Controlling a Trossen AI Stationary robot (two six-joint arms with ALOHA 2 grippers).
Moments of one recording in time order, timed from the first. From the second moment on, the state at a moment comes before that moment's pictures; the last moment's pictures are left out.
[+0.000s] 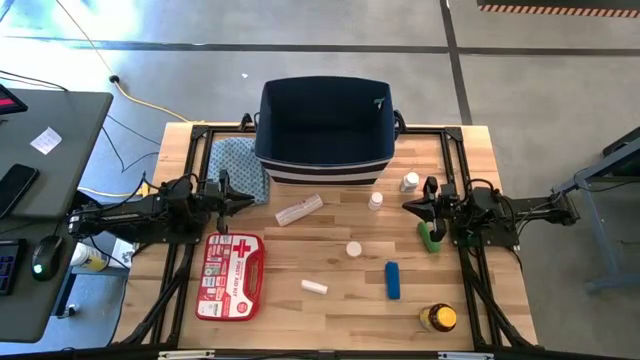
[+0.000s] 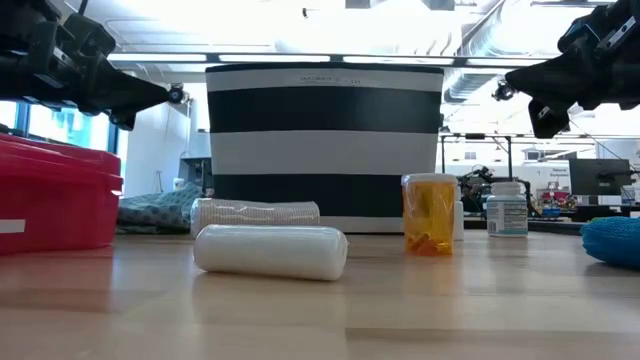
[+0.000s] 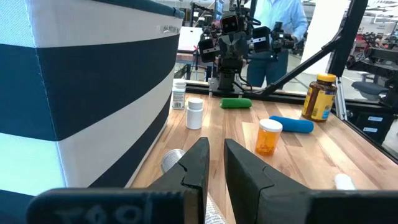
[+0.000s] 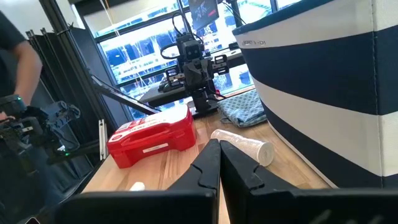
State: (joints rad) left arm 0.14 0.02 0.02 0.00 0.03 -0.06; right arm 0.07 0.01 0.01 0.06 0.15 0.31
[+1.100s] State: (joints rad) left arm 0.14 0.19 0.27 -0.05 0.03 -0.23; right arm 0.07 0.01 0.01 0.06 0.15 0.31
